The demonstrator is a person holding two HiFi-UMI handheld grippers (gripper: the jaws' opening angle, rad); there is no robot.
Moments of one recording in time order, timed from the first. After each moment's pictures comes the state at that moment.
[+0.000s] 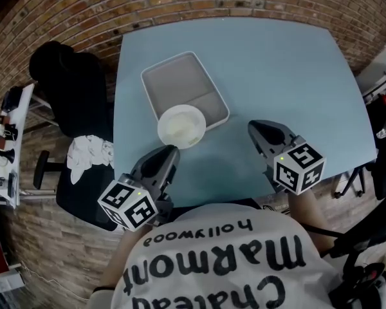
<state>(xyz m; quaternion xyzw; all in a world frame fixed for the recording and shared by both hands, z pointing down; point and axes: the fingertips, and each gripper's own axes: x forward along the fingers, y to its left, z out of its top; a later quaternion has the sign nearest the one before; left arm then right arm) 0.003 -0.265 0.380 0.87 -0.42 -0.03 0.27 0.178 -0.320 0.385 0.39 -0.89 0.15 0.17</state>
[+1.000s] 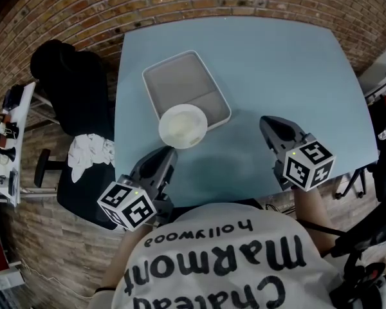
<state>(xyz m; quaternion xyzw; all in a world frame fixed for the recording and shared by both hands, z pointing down) -0.008 -0.265 0.388 0.85 -0.44 -0.04 0.29 0.205 -0.333 0.383 0.41 -0.88 0.16 0.15</state>
